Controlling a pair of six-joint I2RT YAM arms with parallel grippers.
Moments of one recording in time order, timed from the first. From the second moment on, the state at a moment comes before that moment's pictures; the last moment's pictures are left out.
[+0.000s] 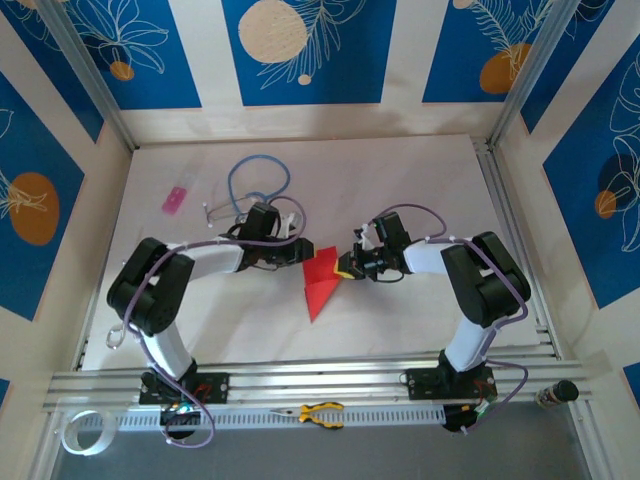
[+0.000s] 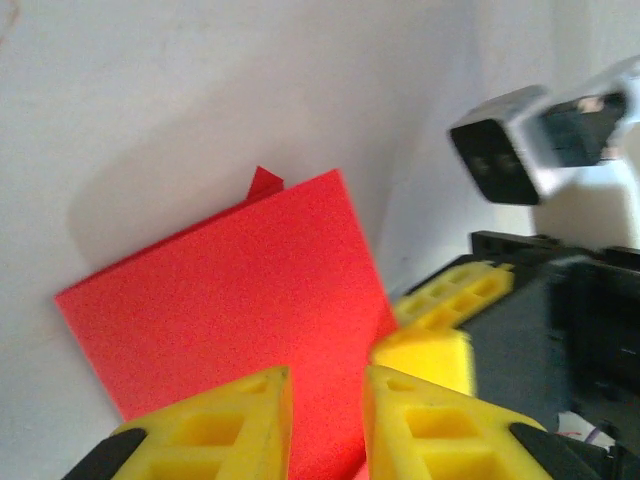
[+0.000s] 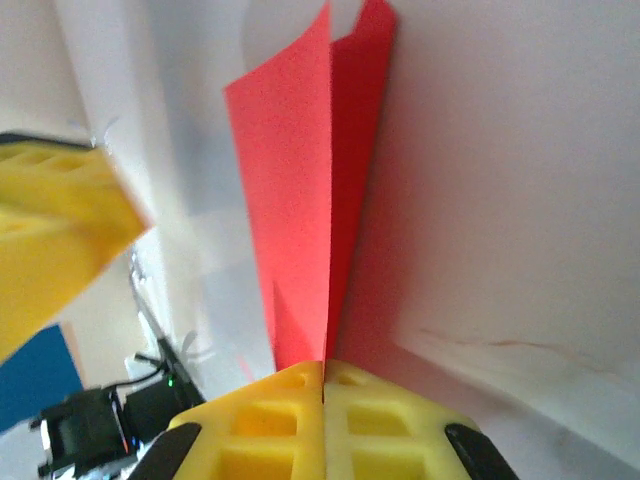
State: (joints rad) left arm -0.53 1.73 0.89 0.06 0.60 -0.67; right arm 0.40 1.74 0.75 0.02 -0.76 0.77
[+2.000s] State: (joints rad) left arm -0.58 1.87 0.86 0.10 0.64 -0.65; right arm 0.41 1.72 0.71 0.06 -0.70 0.85
